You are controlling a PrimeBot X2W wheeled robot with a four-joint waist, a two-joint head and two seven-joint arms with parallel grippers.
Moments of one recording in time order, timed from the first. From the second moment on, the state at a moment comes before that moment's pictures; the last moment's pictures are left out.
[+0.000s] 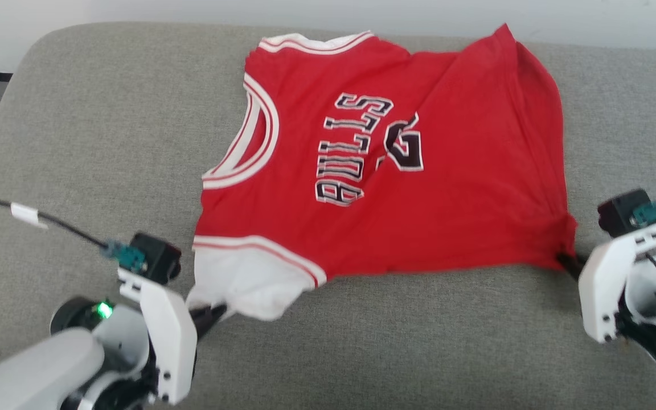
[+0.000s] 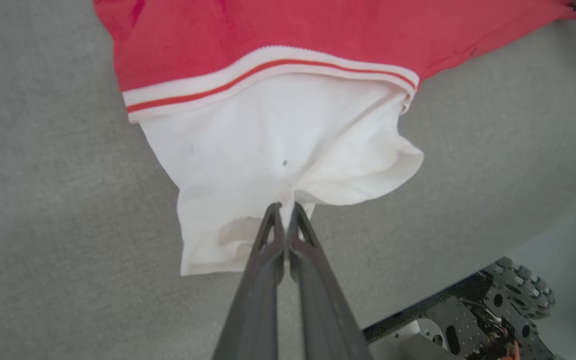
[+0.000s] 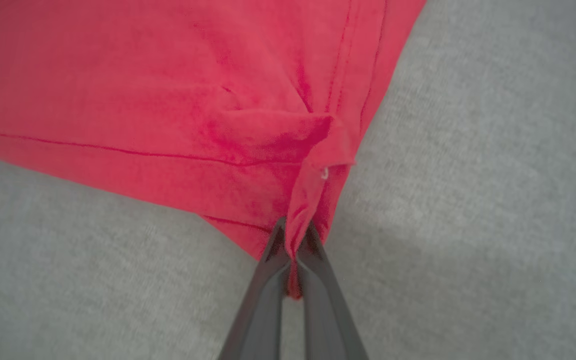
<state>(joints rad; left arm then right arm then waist) -0.65 0.90 -1.15 -0.04 -1.26 0.18 0.30 -0.36 -0.51 0.28 0.27 0.54 0.13 0.58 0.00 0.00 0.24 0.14</state>
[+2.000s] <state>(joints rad) -1.09 0.65 -1.14 0.57 -1.08 -0.12 0.39 -0.58 -0.31 0.13 0.26 0.39 0.13 0.70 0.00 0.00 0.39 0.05</state>
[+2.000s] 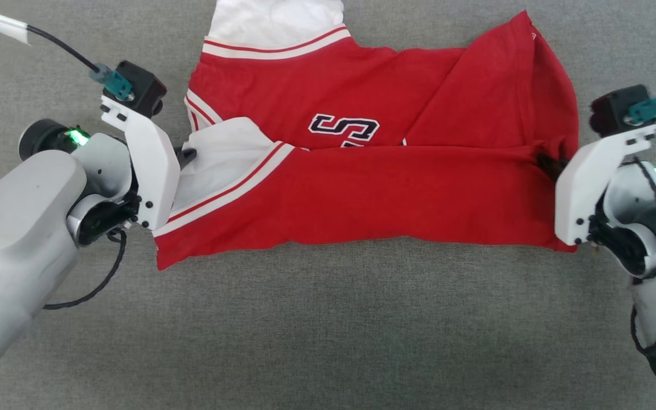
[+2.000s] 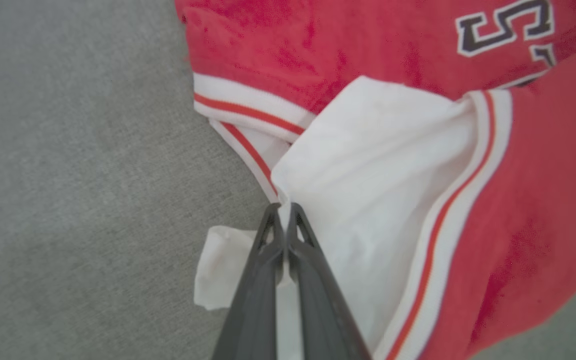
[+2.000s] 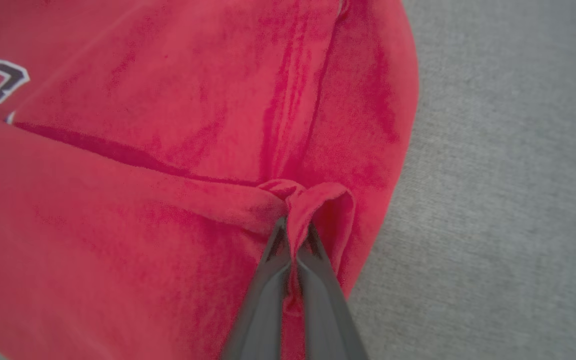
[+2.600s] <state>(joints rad) -1.14 0.67 -1.14 0.66 -1.19 -0.13 0.44 -0.63 -0.33 0.11 0.29 0.43 0.13 0.60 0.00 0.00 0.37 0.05</state>
